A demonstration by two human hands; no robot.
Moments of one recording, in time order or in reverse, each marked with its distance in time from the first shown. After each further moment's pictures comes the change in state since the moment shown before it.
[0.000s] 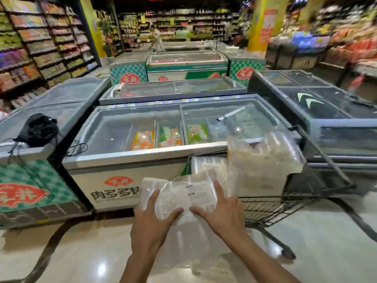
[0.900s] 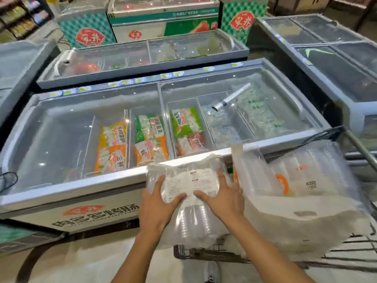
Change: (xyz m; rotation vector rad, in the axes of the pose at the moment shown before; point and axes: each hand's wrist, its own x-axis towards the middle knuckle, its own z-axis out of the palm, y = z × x) left_hand 0.427 0.112 0.187 0.138 -0.206 0.017; right_hand 0.448 0.002 0.061 -0.008 -0.158 0.228
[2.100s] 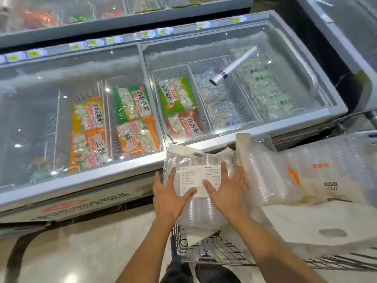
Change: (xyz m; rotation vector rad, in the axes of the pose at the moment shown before) left_hand 0.110 -0.013 0.102 0.091 -0.177 0.031; right_hand 0.112 0.022 0.075 -0.147 0.040 0.059
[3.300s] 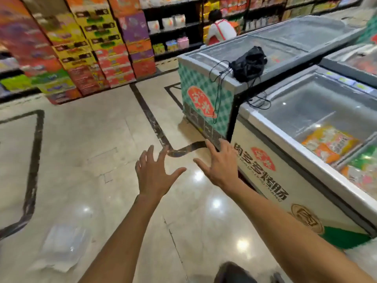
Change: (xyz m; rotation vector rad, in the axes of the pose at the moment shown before) left_hand -0.595 -0.397 -0.200 0.113 0.908 -0.933; right_hand -0.579 -0.326 0.109 -0.081 -0.071 -1.666
